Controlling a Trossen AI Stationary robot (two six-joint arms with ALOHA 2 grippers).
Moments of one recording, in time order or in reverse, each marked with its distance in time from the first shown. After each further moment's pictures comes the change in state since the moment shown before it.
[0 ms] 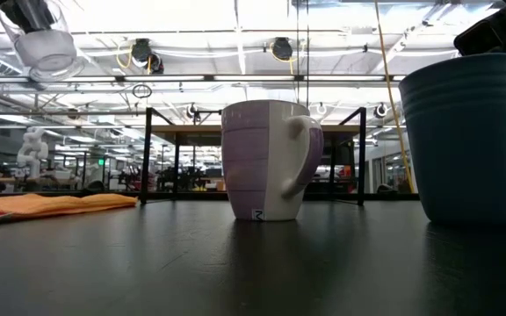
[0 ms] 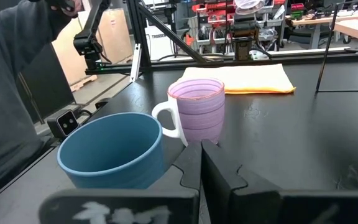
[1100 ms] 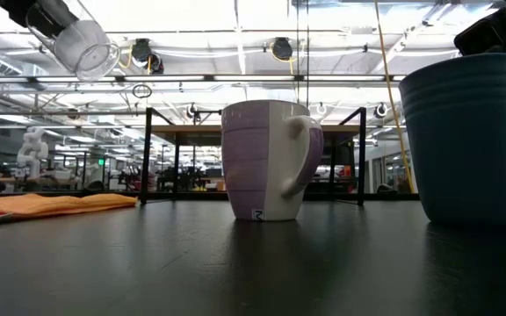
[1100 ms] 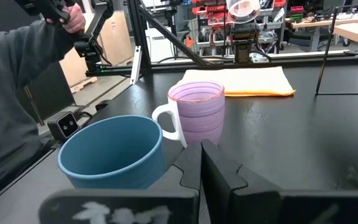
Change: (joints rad) left arm 0.040 -0.136 -0.284 0.454 0.141 0.264; right arm 0.000 0.000 0.000 0.010 0.000 0.000
